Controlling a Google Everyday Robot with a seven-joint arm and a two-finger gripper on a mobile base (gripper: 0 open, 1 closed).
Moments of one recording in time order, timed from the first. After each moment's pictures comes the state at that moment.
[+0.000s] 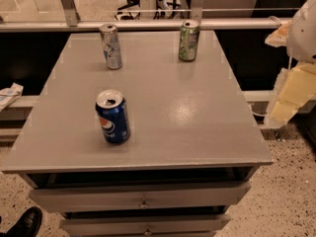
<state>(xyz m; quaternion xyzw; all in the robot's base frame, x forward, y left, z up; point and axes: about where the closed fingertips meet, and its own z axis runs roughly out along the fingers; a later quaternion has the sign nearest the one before) 0.438 -0.217 0.983 -0.59 0.79 -0.02 0.18</state>
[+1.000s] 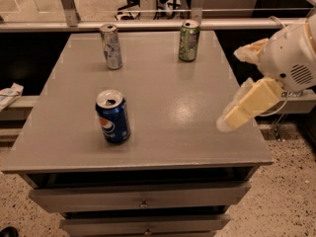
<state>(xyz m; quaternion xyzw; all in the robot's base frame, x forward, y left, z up) 0.445 -0.148 0.966 -0.53 0.77 0.14 0.33</state>
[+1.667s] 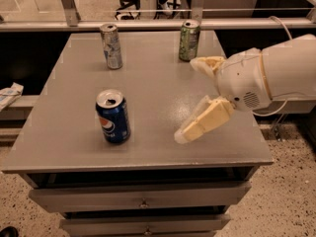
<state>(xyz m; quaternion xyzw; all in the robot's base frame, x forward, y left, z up) 0.446 -0.068 0.943 -0.55 0.68 0.23 0.42</state>
